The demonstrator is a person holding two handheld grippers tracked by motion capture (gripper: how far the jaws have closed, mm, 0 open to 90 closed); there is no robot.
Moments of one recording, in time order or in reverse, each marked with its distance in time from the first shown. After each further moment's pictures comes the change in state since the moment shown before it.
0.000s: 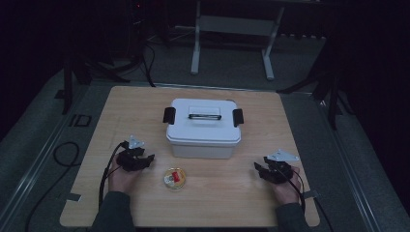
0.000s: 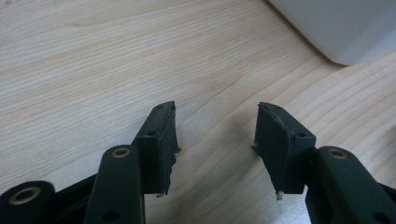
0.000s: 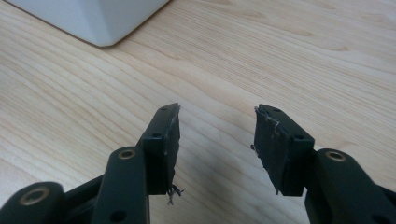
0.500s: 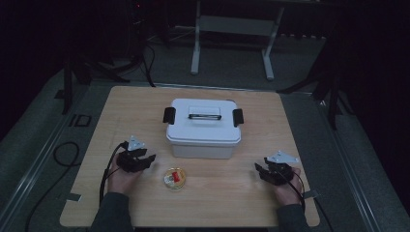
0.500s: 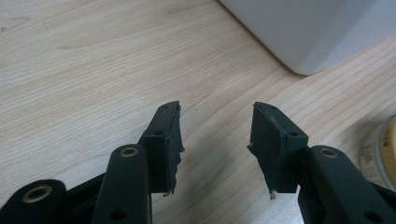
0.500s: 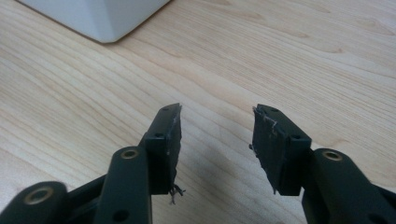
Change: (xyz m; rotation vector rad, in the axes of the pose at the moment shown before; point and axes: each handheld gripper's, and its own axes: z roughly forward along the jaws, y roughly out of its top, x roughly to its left) left arm -0.007 0.003 -0.014 -0.046 -0.034 0.025; right arm 0.003 -0.001 -0.004 -0.004 -0.015 -0.021
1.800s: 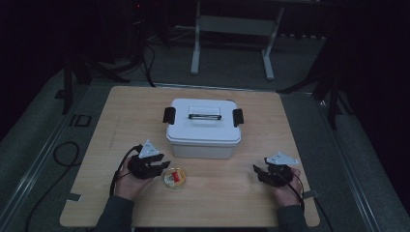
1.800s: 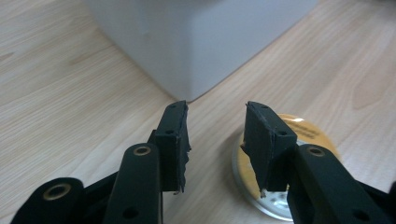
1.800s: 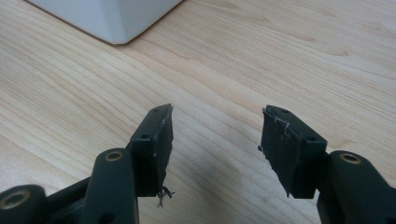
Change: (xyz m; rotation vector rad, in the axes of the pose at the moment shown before) left arm -0.054 0.021 -0.020 -0.023 -0.165 0.170; right arm 0.005 -0.001 -0.003 -0.010 0.009 -0.006
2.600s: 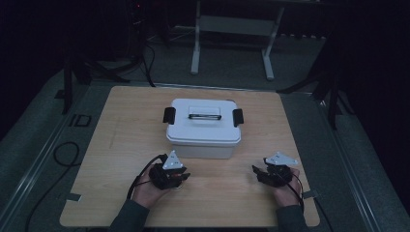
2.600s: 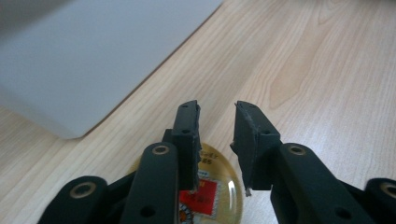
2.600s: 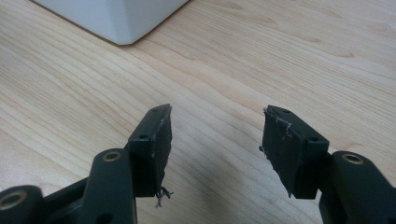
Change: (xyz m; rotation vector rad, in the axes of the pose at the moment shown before) left arm -0.054 0.015 0.024 0.046 -0.135 0.139; right arm 0.002 0.001 0.000 -0.001 0.012 -0.005
